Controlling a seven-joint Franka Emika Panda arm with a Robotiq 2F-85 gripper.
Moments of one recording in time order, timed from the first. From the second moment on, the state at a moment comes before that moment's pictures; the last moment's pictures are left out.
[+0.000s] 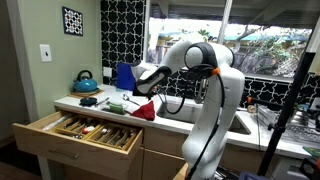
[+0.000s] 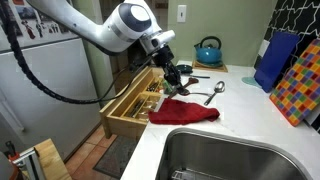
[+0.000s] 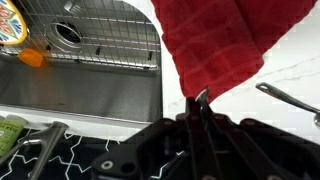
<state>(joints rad) -0.10 -0.11 -0.13 -2.21 -0.78 2.28 1.32</state>
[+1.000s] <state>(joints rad) -0.11 -0.08 -0.06 -2.33 -0.92 2.28 1.65</state>
